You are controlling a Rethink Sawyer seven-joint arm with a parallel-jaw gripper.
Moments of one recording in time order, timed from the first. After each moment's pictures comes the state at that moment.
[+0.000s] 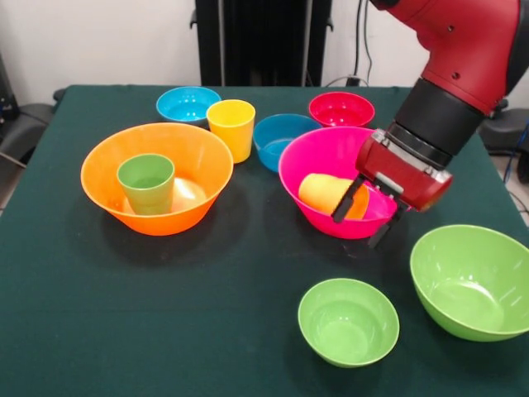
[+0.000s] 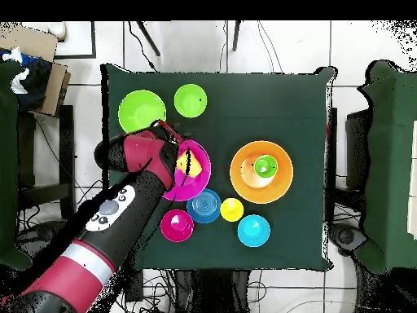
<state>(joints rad) 0.45 -0.04 -0.75 1.24 0.50 0.34 2.40</state>
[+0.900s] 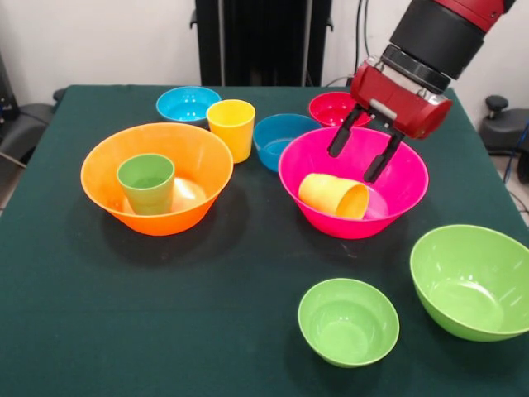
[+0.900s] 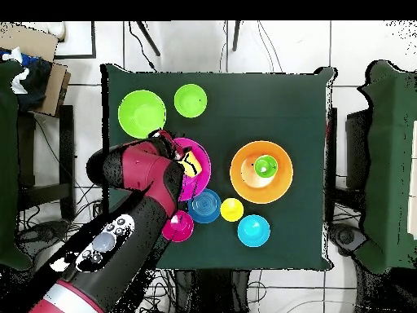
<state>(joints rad) 0.48 -0.22 -0.74 1.42 0.50 0.37 2.40</state>
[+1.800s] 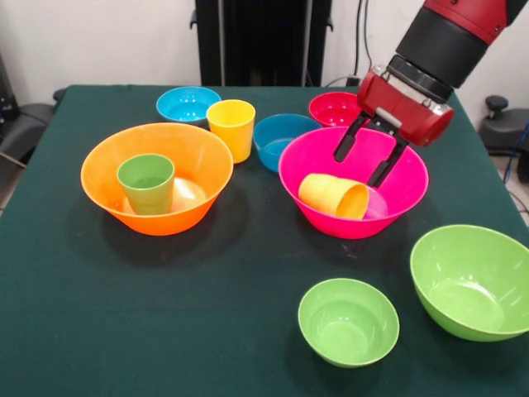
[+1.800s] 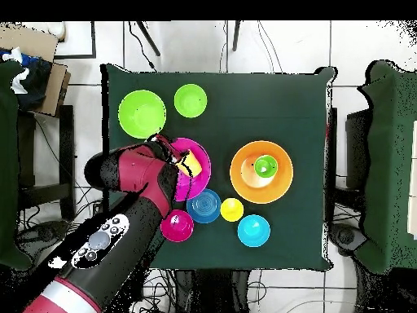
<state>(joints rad) 0.50 -0.19 -0.74 1.42 0.50 0.37 2.40</state>
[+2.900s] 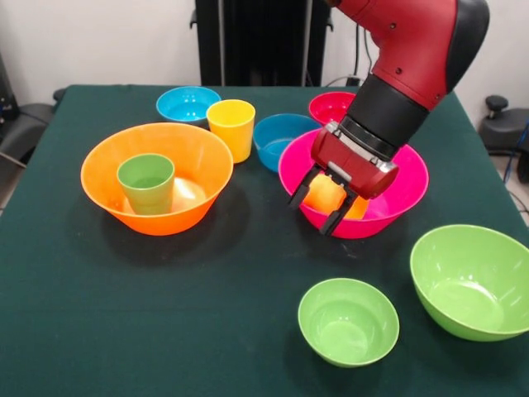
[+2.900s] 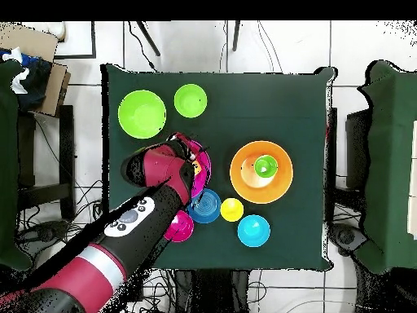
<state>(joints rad) 0.43 -0.05 -0.72 1.38 0.50 0.20 2.40</state>
